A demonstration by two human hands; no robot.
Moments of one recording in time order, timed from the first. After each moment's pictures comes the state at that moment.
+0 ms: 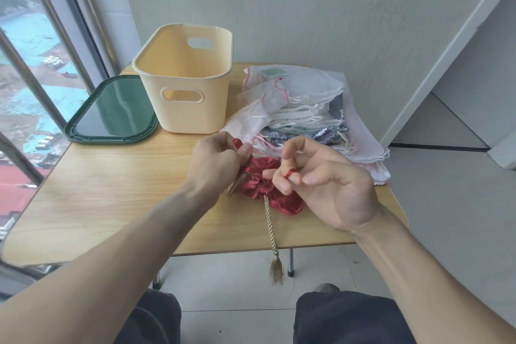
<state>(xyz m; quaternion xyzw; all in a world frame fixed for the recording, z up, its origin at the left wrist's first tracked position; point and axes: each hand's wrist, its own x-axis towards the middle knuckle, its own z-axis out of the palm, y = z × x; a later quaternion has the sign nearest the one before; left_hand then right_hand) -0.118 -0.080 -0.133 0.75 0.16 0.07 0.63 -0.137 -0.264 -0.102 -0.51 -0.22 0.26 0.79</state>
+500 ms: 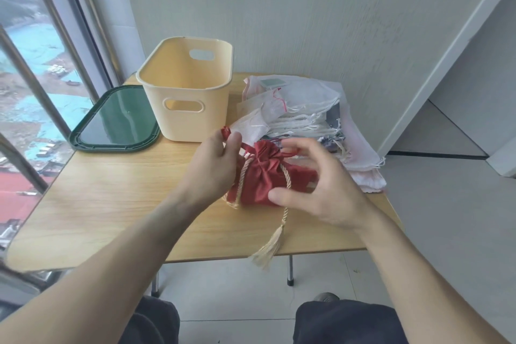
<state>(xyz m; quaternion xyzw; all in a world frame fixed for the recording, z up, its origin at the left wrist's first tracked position) -0.133 -0.077 -0.107 0.82 0.06 0.10 0.56 -0.121 -0.281 -0.115 -0.80 -0.23 0.03 0.56</state>
